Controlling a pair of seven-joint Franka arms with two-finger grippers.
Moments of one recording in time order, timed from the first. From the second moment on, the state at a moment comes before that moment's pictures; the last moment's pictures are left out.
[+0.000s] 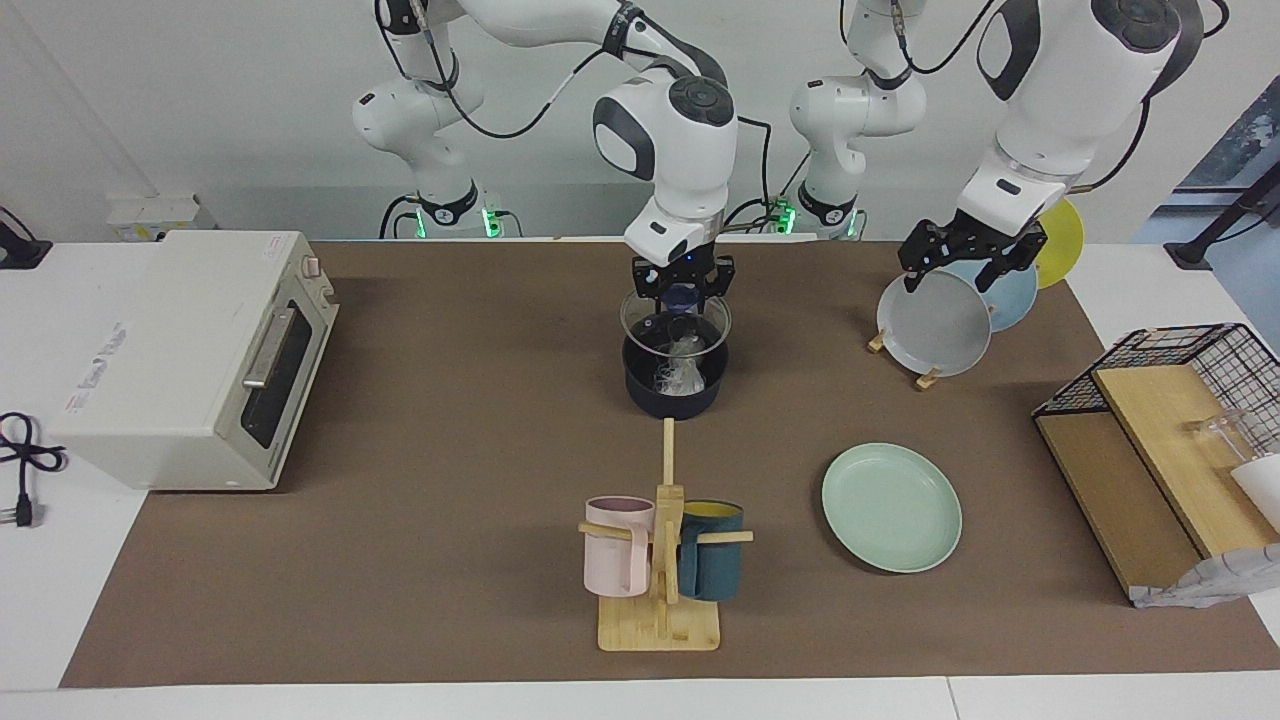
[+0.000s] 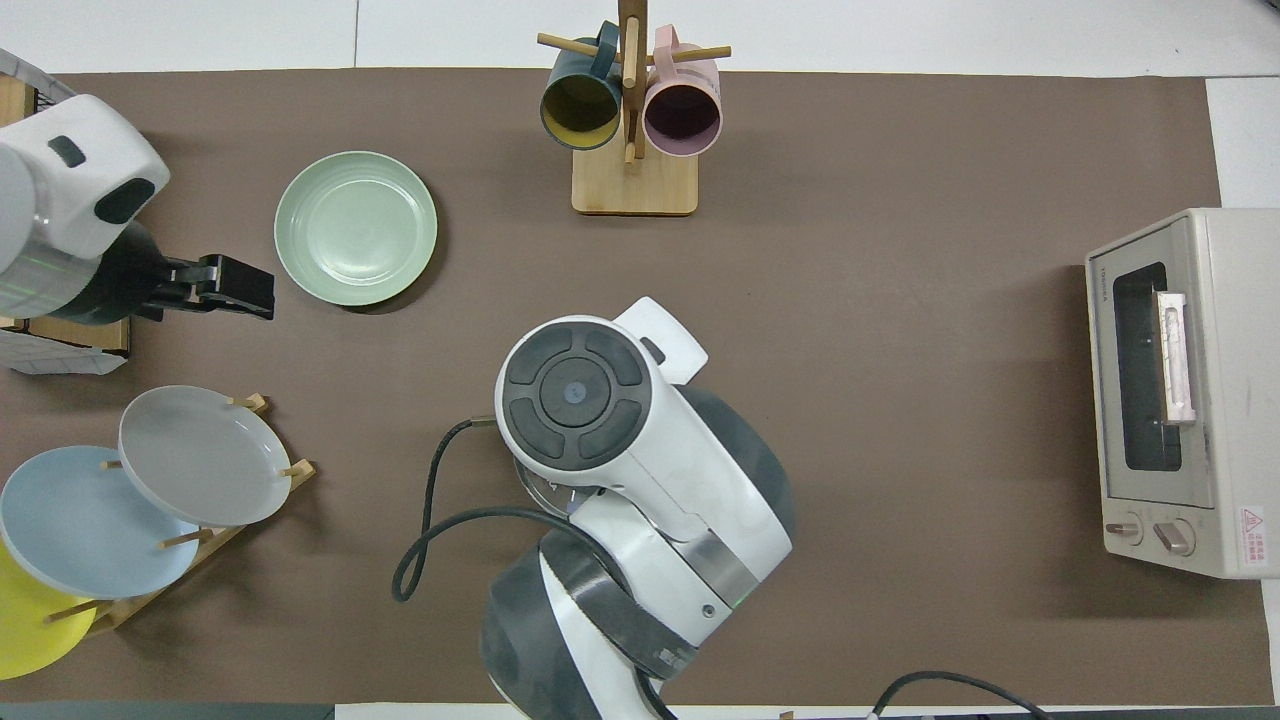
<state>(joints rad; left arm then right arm) -0.05 -0.02 -0.12 -1.65 -0.02 1.60 -0.08 0.74 0.31 0.00 -1.58 0.00 1.89 0.76</state>
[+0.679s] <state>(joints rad) -0.05 -0.03 -0.12 -1.66 -0.02 1.54 -0.08 0.73 0.35 0.00 -1.59 0.04 1.91 0.76</state>
